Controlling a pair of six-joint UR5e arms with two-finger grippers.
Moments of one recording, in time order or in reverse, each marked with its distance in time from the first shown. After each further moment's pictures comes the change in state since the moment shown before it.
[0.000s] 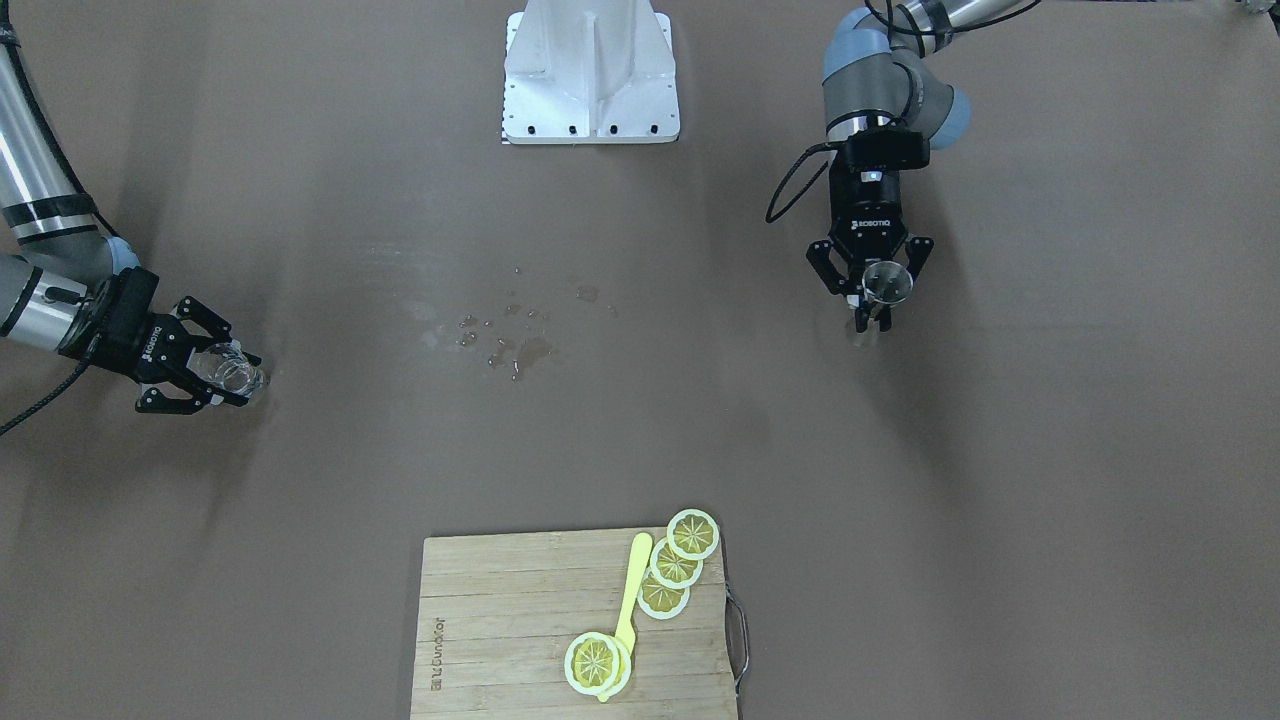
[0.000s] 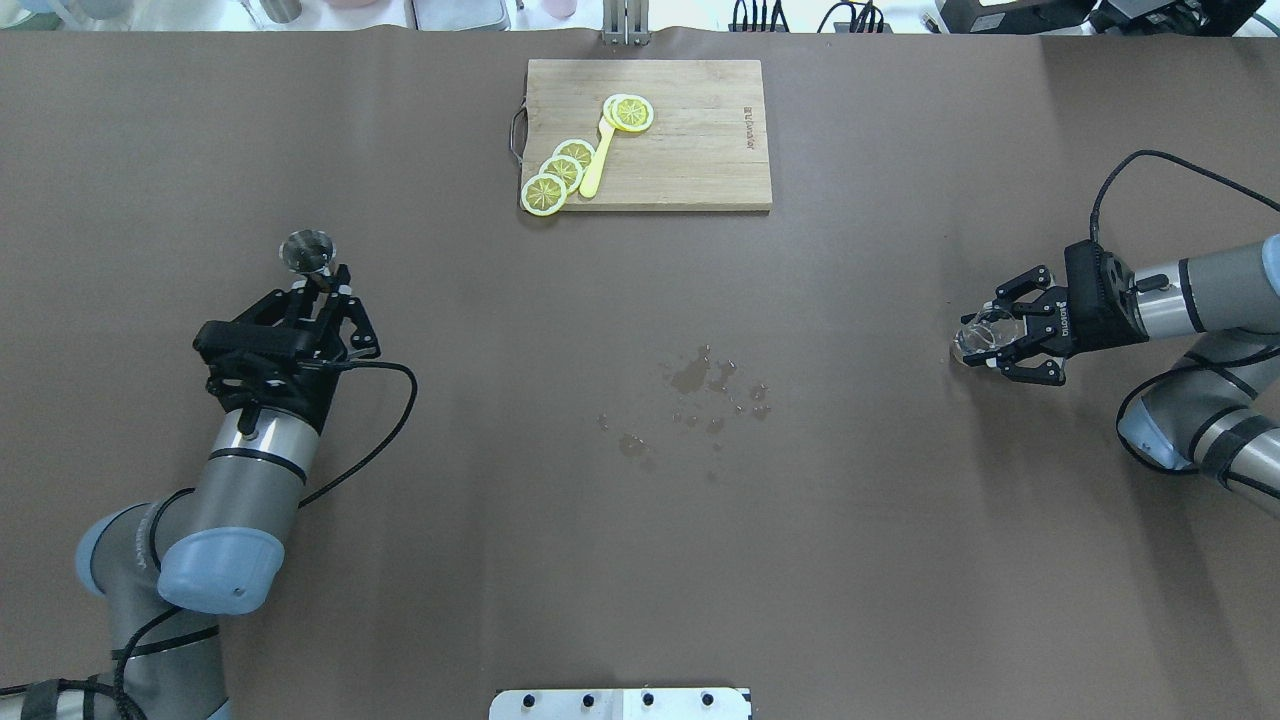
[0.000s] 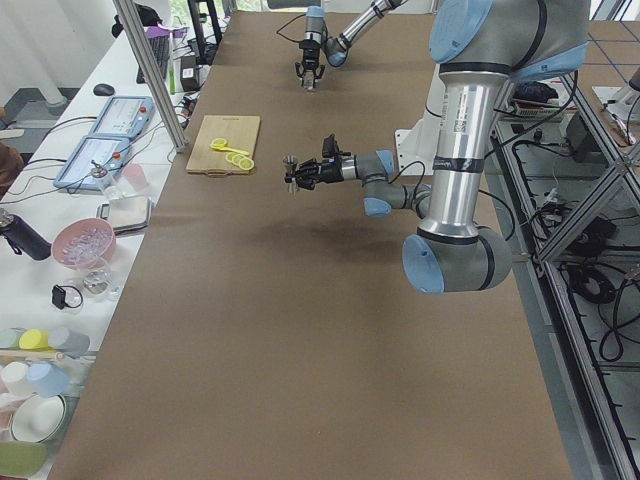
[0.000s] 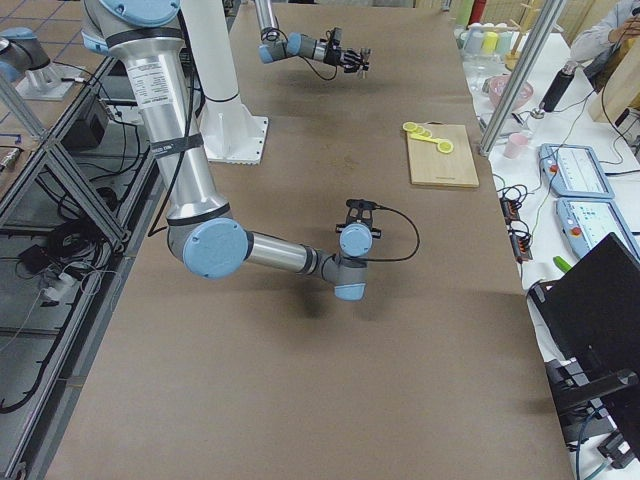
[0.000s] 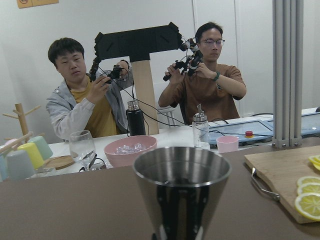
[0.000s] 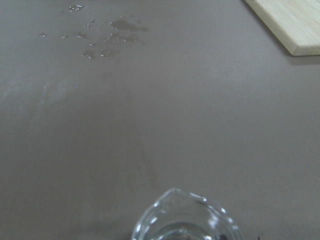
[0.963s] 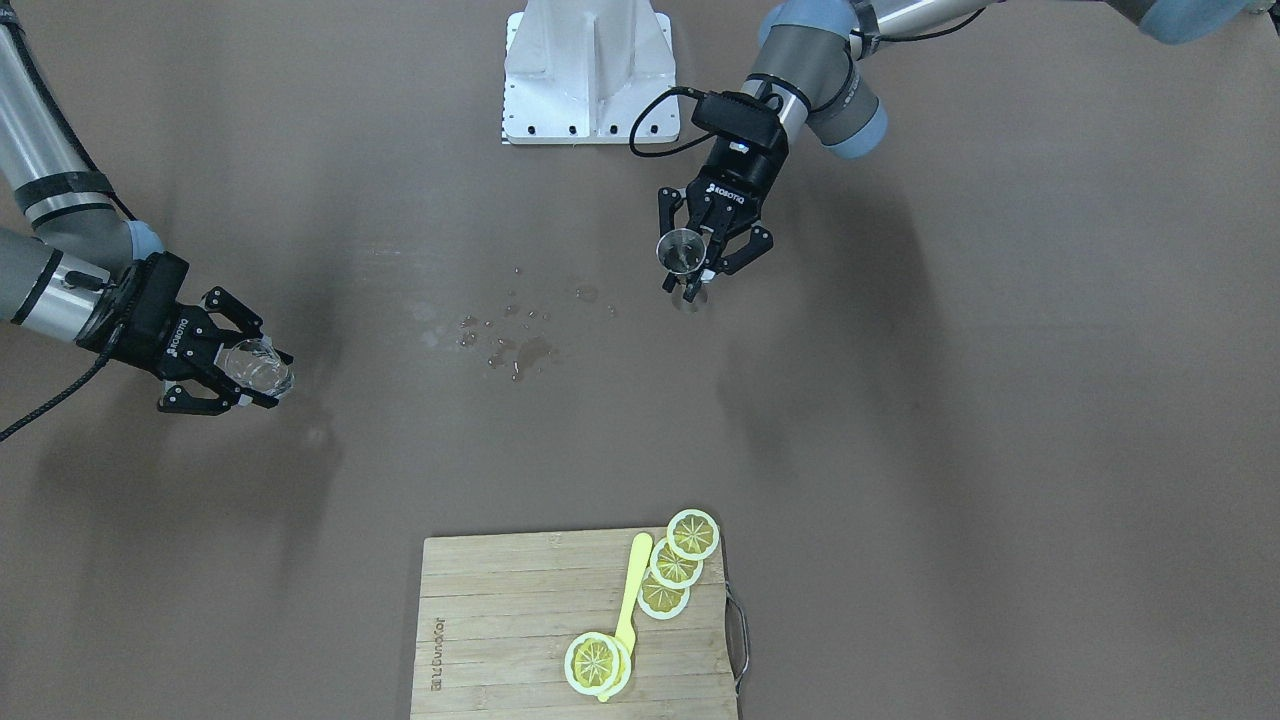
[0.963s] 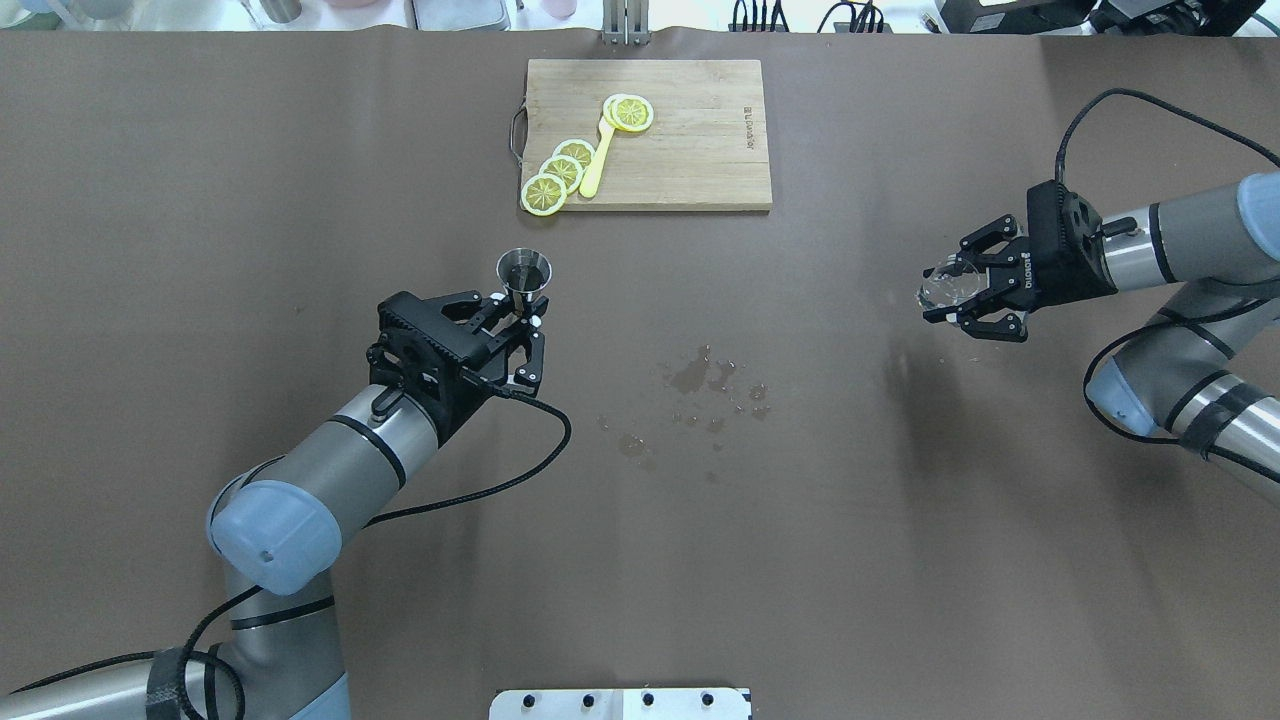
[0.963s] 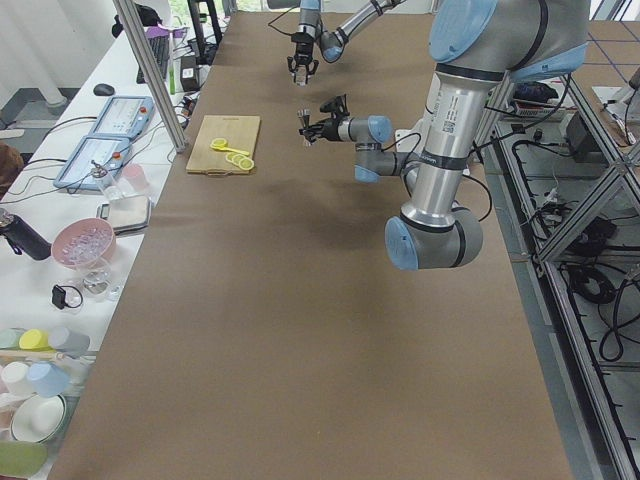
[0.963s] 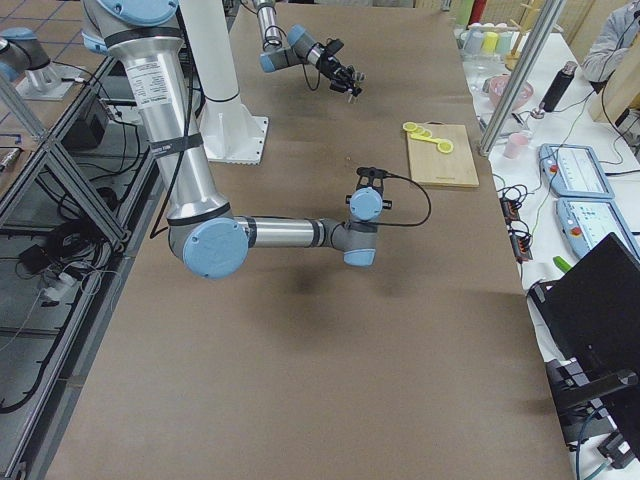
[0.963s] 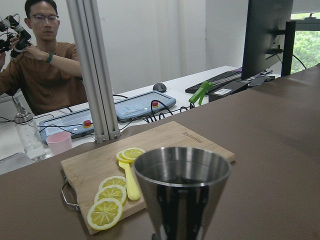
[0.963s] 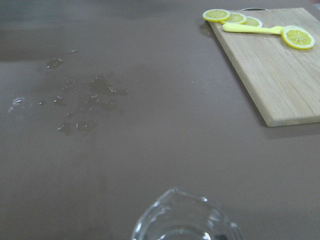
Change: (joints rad) left arm -0.010 -0.204 0.041 -0.183 -0.419 0.380; right arm 0.017 0.011 0.255 -0.272 -0.024 0.009
